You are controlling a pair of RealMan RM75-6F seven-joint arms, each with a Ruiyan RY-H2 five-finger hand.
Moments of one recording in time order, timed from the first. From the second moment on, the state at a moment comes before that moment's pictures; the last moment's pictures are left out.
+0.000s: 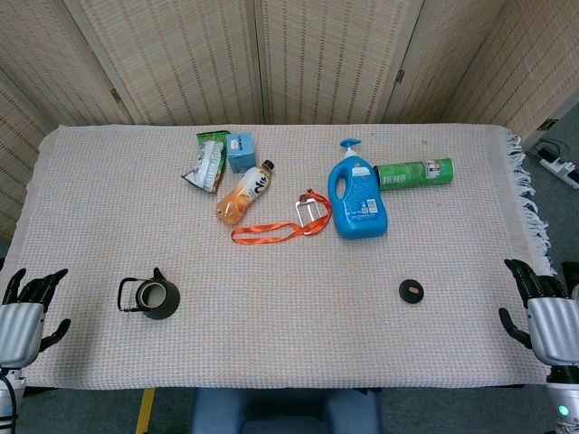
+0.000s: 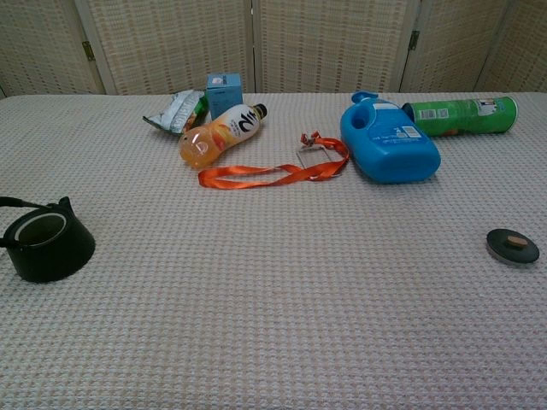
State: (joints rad) left arm -0.11 -1.17 -0.06 -1.59 1.49 1.50 0.16; right arm 0.04 -1.11 0.06 -1.62 -1.51 1.54 -0.11
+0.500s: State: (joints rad) left arm -0.12 -1.18 -0.06 -1.57 1.50 1.49 0.16; right arm 0.02 -1.11 0.06 -1.62 -1.51 1.56 -0.10
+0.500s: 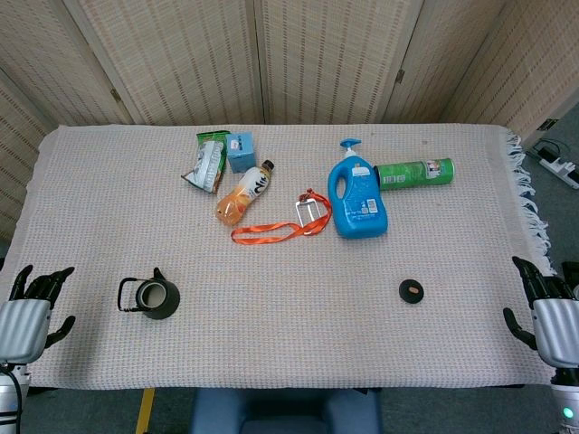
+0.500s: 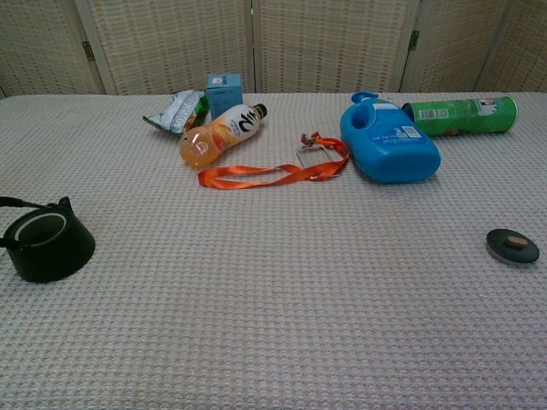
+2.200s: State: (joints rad) left arm -0.30 -1.50 -0.03 -1.03 1.59 1.36 -0.05; right arm 0.00 -1.07 0.08 -1.64 -1.54 1.63 -0.08
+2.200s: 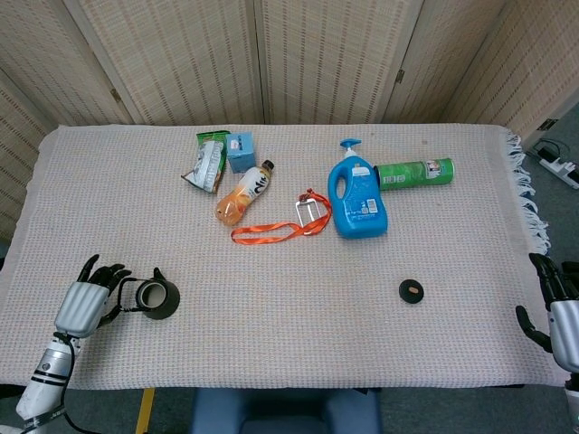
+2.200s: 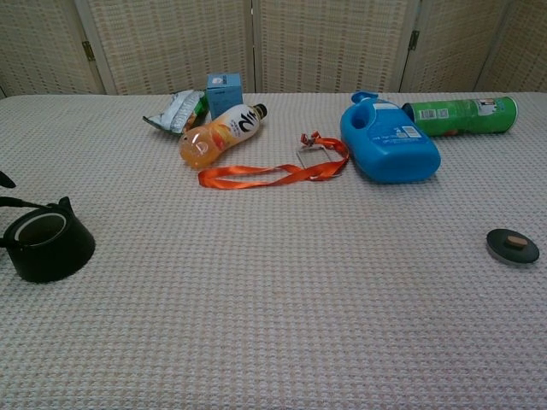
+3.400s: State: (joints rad) left arm -0.42 -1.52 -0.01 -1.10 1.71 1.43 -0.12; right arm 0.00 -1.08 0.09 -1.63 -1.54 1.62 -0.05
